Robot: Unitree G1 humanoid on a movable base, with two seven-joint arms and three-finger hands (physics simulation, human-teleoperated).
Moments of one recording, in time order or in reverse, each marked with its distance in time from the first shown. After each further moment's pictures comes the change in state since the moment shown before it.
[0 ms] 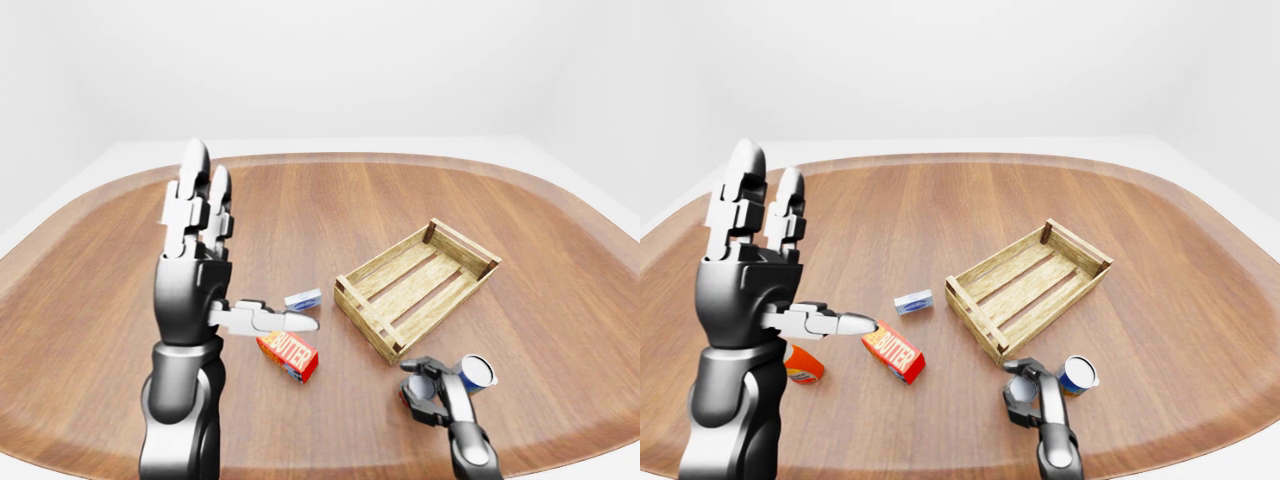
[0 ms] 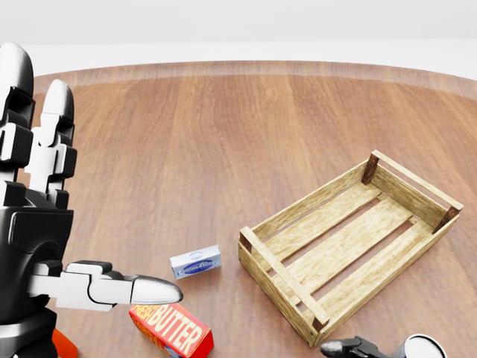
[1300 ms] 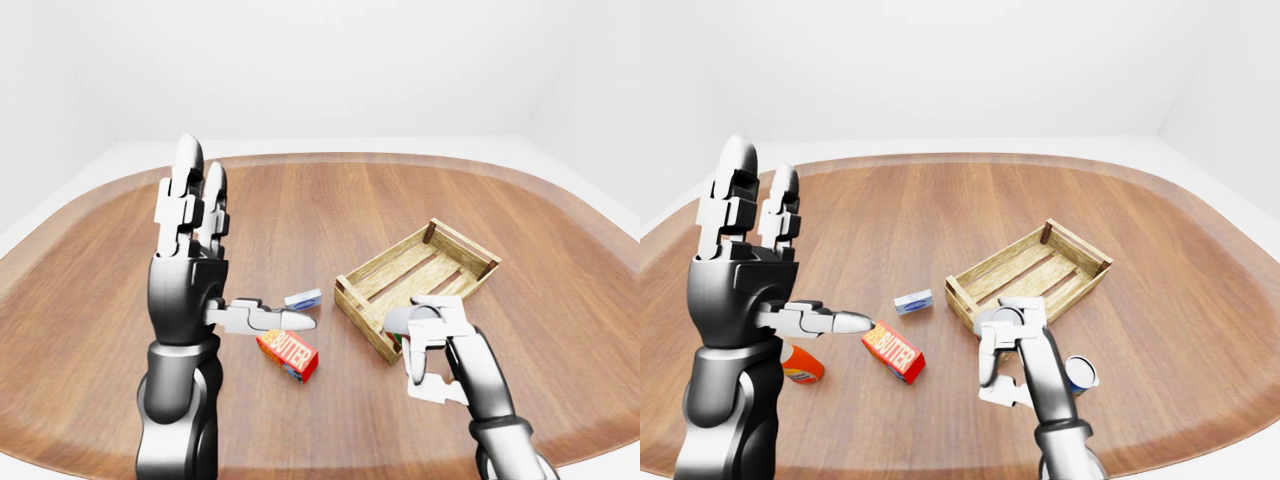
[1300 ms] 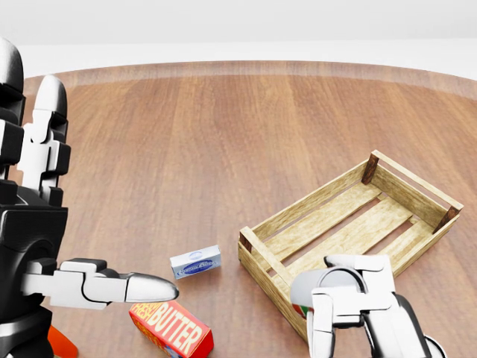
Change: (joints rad) left arm -0.009 0.003 0.014 -0.007 -0.014 0.000 0.002; right arm 0.203 -0.076 0.244 -0.943 -0.104 0.000 0.125
